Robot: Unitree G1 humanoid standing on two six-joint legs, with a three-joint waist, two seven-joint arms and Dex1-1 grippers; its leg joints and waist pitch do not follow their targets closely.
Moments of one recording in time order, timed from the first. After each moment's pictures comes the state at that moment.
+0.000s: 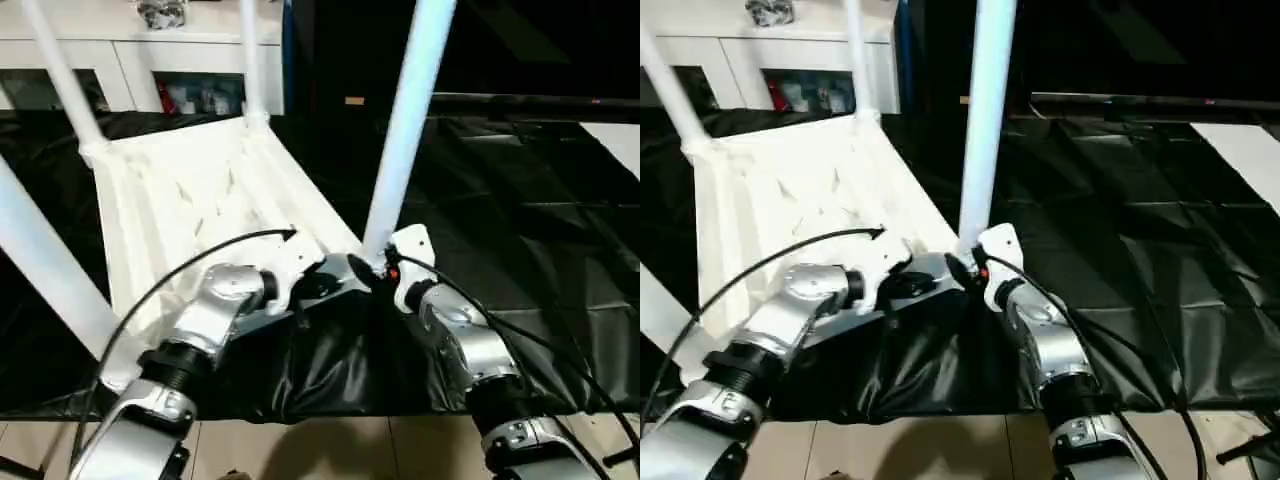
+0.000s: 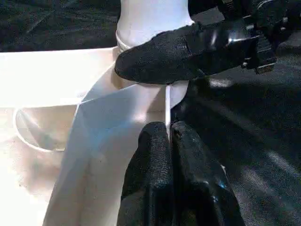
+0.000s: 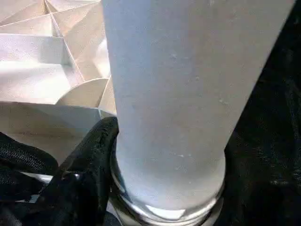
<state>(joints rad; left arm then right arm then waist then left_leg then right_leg) -0.58 0.18 -0.23 0.61 0.07 0.16 -0.87 -0.47 -0.06 0.05 0.61 0.03 0.06 0.44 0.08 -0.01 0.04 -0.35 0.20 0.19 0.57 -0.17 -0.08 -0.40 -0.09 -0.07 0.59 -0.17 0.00</state>
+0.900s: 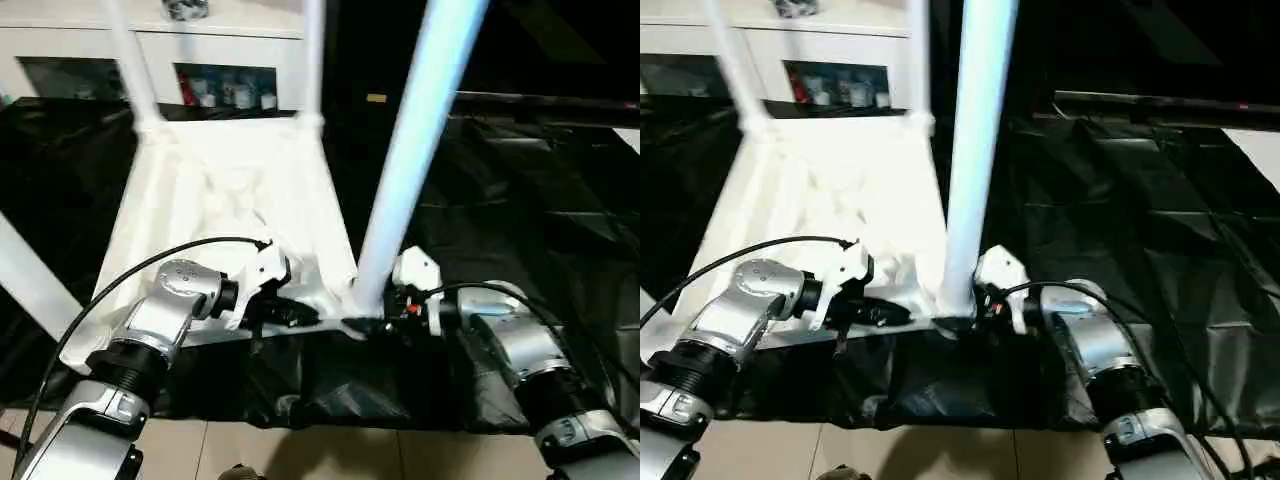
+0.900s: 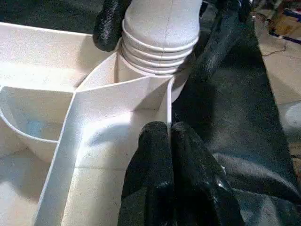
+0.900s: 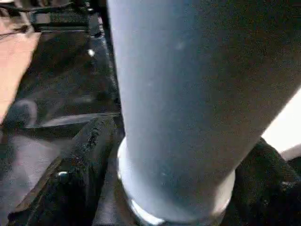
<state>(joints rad) -0.55 0.38 -0.27 0.56 -0.05 0.15 -1.35 -0.47 -0.31 0.22 0.56 0.09 -0.02 1.22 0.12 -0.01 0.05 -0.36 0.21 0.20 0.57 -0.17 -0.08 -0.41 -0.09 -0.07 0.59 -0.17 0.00</state>
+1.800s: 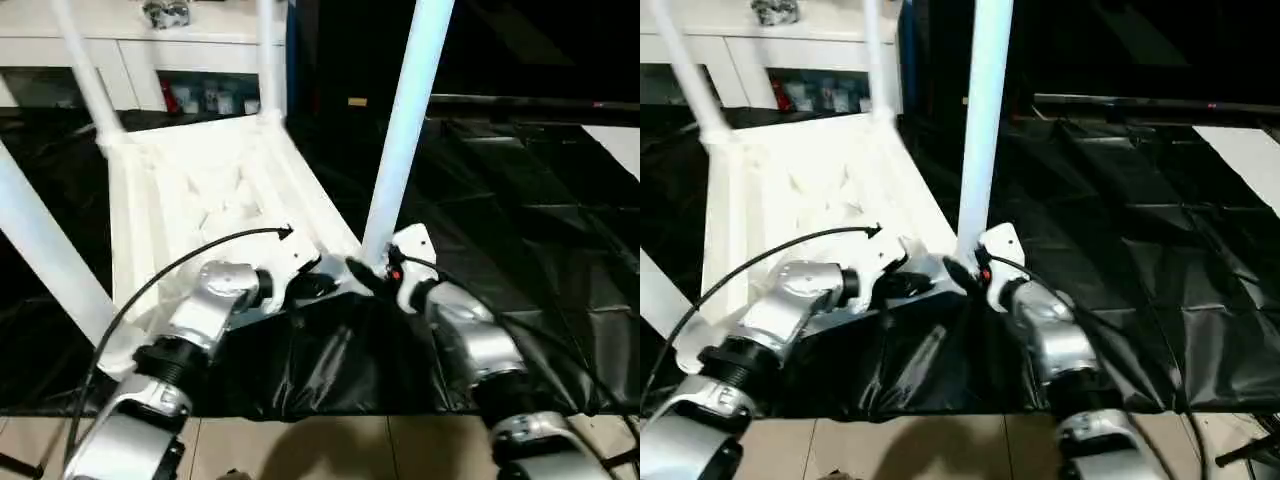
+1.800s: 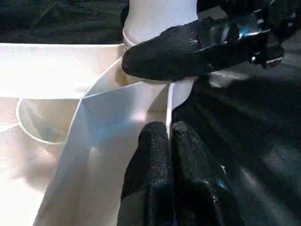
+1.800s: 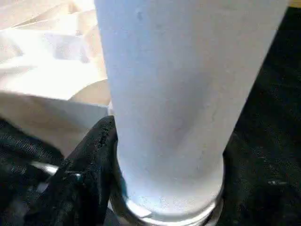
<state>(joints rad) -0.60 0.20 -0.23 0.63 0.06 0.16 -0.88 -0.49 -0.05 0.04 0.66 0.03 0.03 0.46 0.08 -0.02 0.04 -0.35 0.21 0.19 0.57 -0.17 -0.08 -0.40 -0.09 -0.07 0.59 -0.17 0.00</state>
